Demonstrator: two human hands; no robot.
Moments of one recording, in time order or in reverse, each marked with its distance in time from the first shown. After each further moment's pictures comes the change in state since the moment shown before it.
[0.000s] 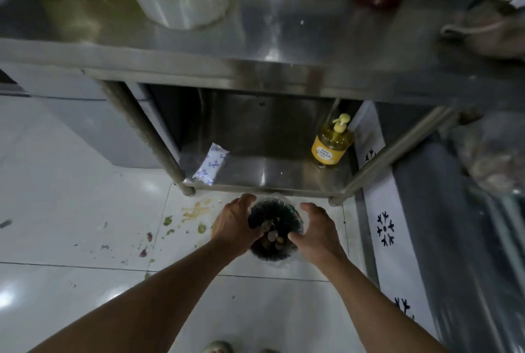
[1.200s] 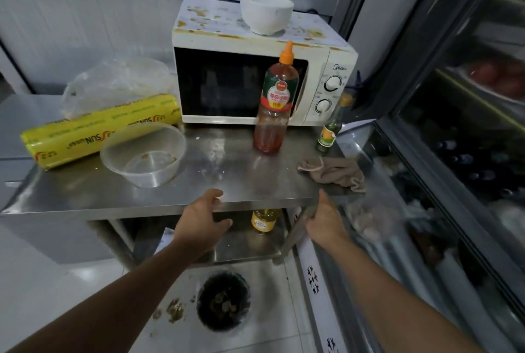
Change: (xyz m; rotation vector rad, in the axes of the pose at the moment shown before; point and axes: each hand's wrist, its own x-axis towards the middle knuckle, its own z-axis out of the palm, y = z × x) left_hand -0.041 0.201 -0.226 -0.144 0.115 0.224; right_hand -0.073 -0.102 -0.290 0.062 0.386 0.075
